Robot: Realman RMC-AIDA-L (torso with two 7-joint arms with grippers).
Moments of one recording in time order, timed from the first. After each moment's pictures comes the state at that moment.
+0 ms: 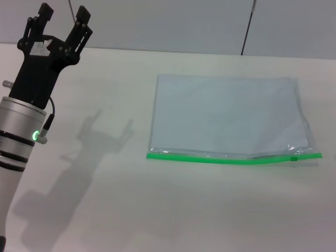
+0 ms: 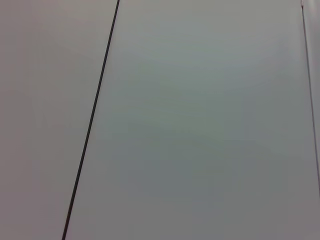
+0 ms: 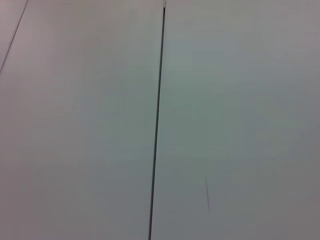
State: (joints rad) left arm -0.57 -2.04 0.05 -0.21 1.40 1.60 -0.30; right arm 0.40 2.02 -2.61 -0.21 1.11 -1.64 0.07
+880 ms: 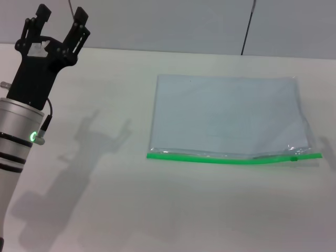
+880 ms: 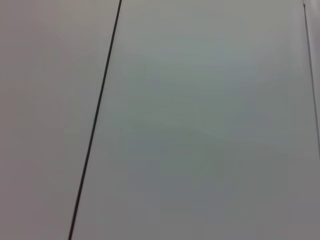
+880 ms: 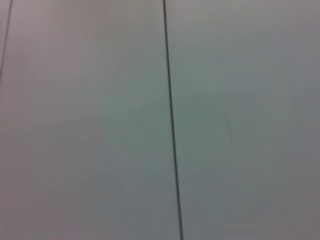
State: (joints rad) left arm -0.56 -2.04 0.05 -0.20 1.39 1.60 -0.30; right arm 0.44 2.02 -2.62 -0.12 1.03 -1.51 0.31
